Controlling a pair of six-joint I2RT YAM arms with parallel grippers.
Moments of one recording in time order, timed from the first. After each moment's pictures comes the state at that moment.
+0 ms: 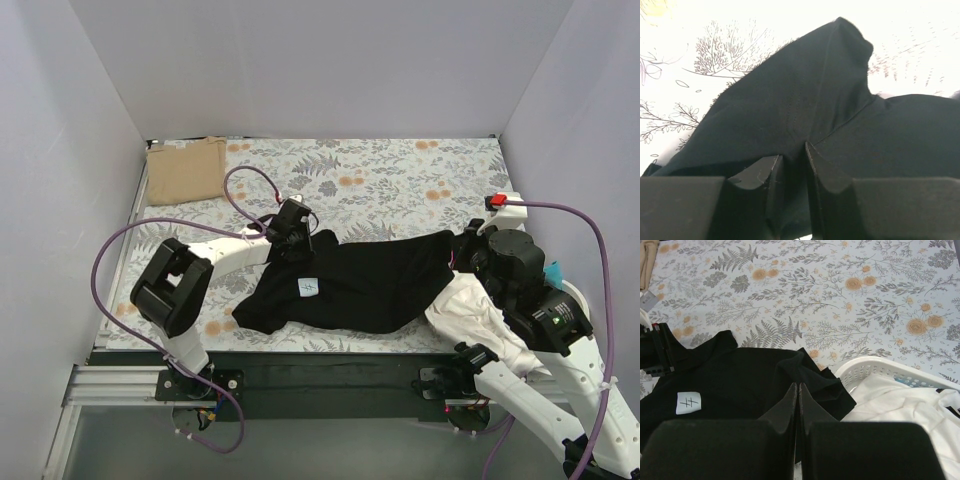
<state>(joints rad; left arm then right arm) -0.64 1.73 1.04 -0.21 -0.09 -0.68 0.56 0.63 1.01 -0.77 0.37 0.34</state>
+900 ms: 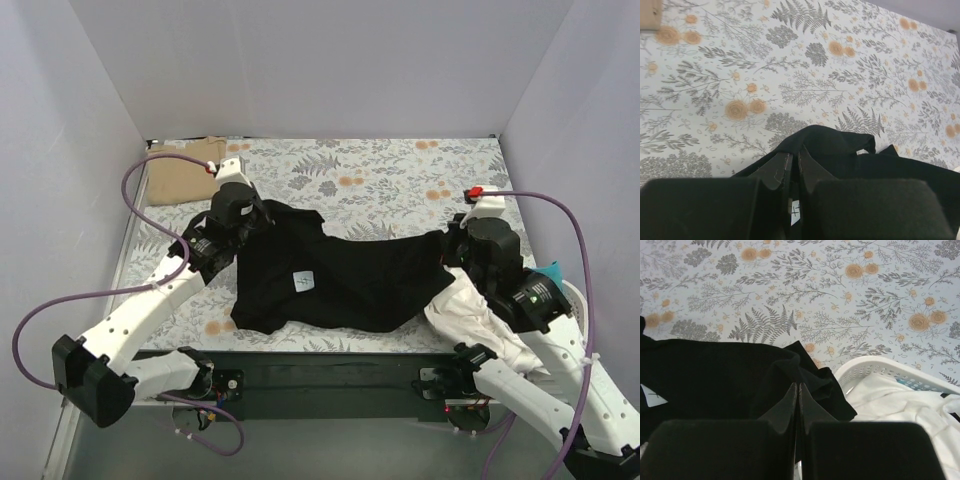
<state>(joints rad) -0.58 1.16 1.05 -0.35 -0.36 -0.60 0.56 0.71 0.98 -0.73 0.37 0.32</state>
